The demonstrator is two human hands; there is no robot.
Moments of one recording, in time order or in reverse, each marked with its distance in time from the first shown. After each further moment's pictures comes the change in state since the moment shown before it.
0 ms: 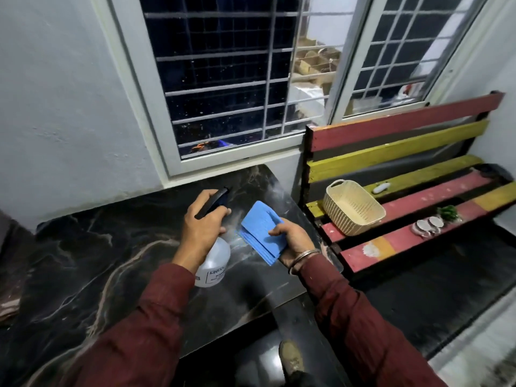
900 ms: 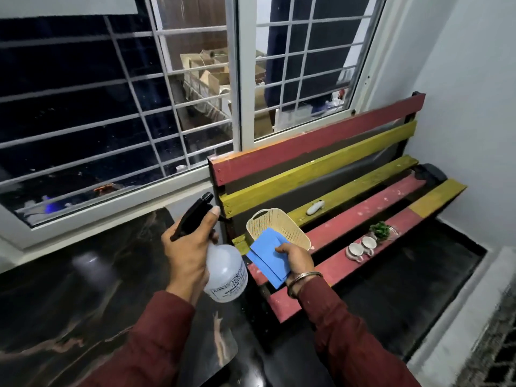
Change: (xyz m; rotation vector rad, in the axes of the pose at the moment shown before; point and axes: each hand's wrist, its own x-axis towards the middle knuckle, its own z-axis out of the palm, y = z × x) left_hand 0.074 0.067 0.391 -0.543 0.122 0.052; right_hand 0.109 -0.208 -0.314 0.024 0.446 -0.028
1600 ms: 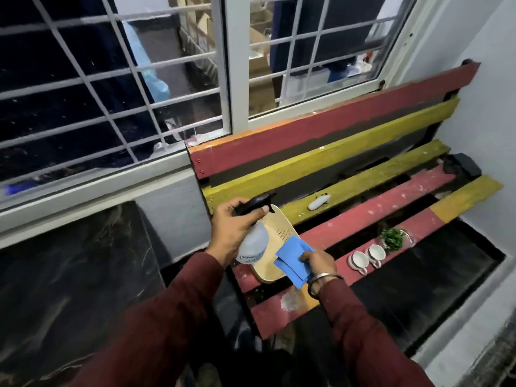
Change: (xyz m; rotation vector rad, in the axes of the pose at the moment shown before) left_hand 0.140 -0.171 0.127 0.391 -0.304 -0.180; right_hand 0.194 -0.049 -0.062 -0.402 0.220 0.088
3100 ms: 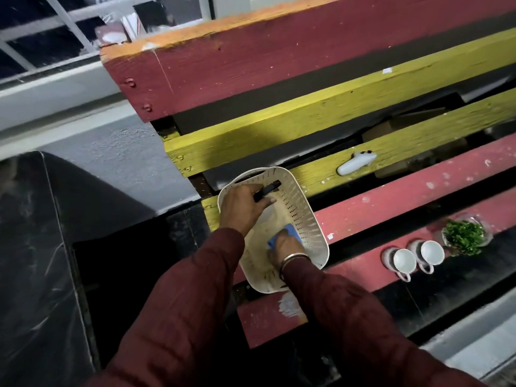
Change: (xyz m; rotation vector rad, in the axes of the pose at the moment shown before) left_hand 0.180 -0.250 0.049 0.864 -0.055 -0.052; right_hand 0.235 0.080 0.132 -1.450 -0.437 -0.239
